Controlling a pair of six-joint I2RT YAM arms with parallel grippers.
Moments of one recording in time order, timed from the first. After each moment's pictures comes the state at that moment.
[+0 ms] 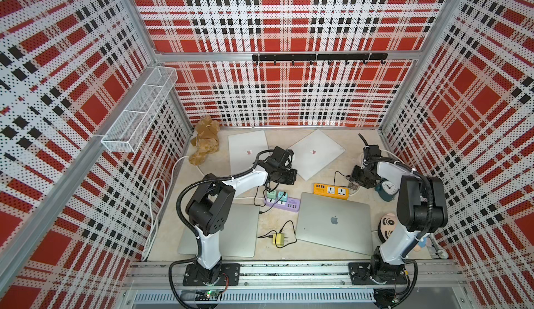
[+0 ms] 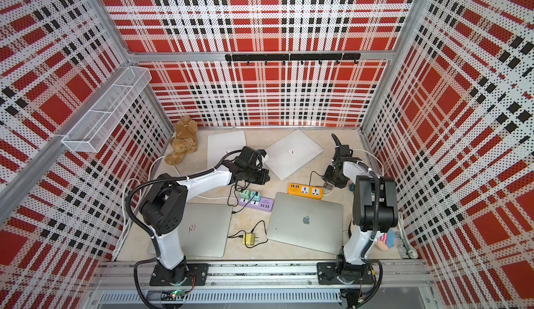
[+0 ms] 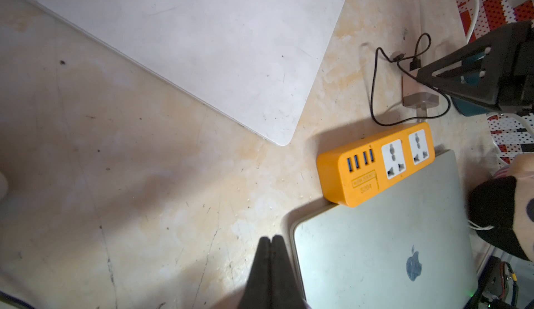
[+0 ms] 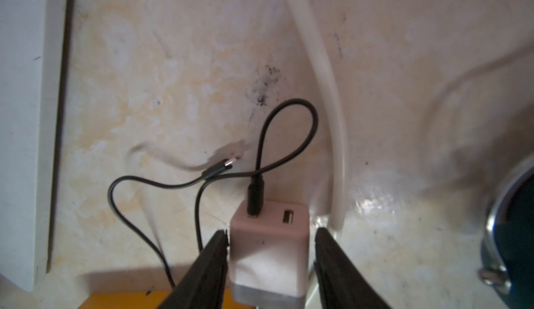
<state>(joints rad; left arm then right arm) -0.63 1.89 1.30 -0.32 0.28 -0.39 -0.06 1.78 1.12 -0.59 -0.09 0.42</state>
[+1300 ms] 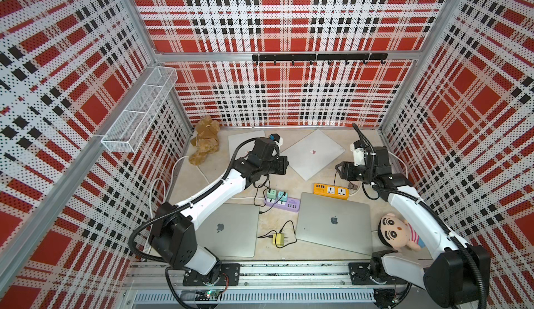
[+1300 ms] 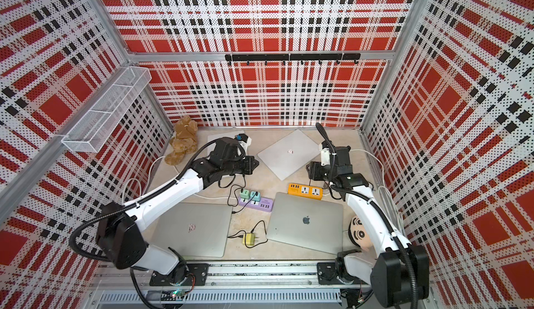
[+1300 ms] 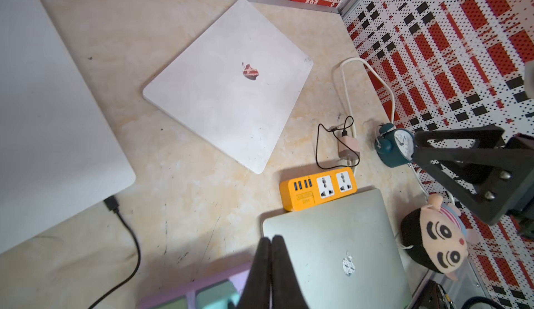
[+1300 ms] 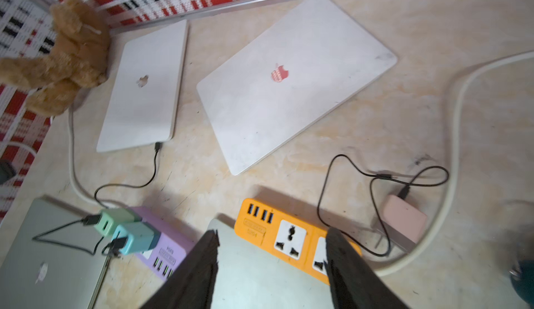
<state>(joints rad) -0.59 1.48 1.20 -0.38 0.18 -0.49 0.22 1.18 0.93 -0.43 -0.22 0.19</state>
